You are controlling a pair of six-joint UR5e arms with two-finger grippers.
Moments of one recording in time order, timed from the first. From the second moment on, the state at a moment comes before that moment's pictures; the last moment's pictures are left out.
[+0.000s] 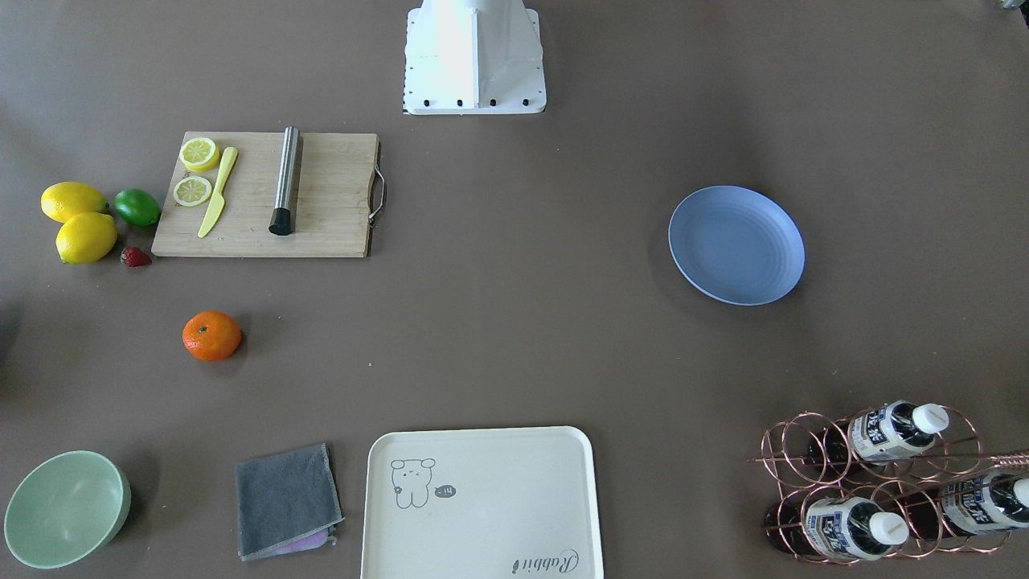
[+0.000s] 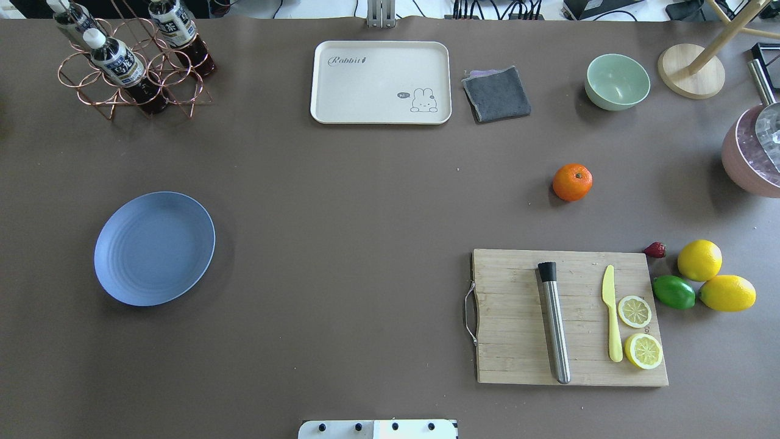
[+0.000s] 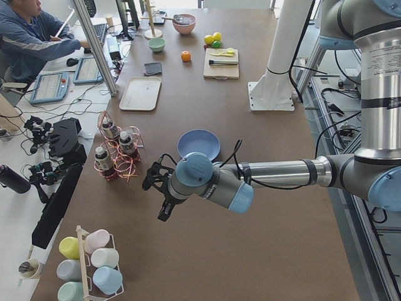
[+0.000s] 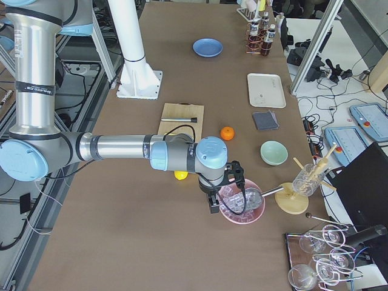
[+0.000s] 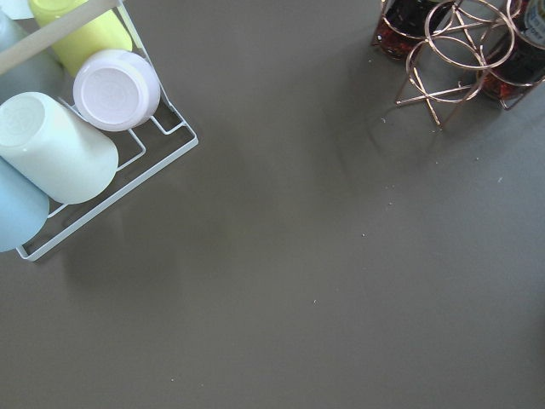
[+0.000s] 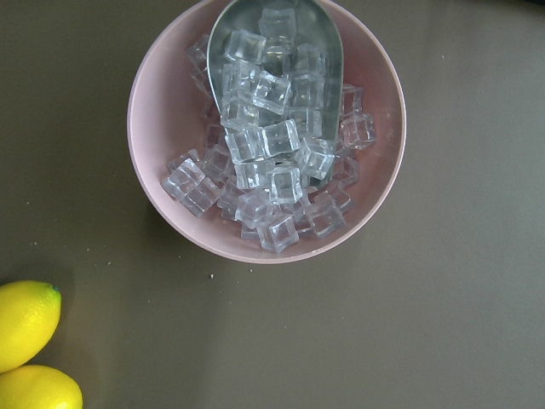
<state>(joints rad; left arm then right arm) -1.68 -1.45 -1.63 -2.12 -2.47 0.00 1.65 -1.66 1.73 -1.63 2.36 -0.27</state>
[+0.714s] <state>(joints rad) -1.40 -1.55 -1.60 -2.25 -2.40 -0.35 1.49 -1.66 1.74 -1.29 2.34 0.22</state>
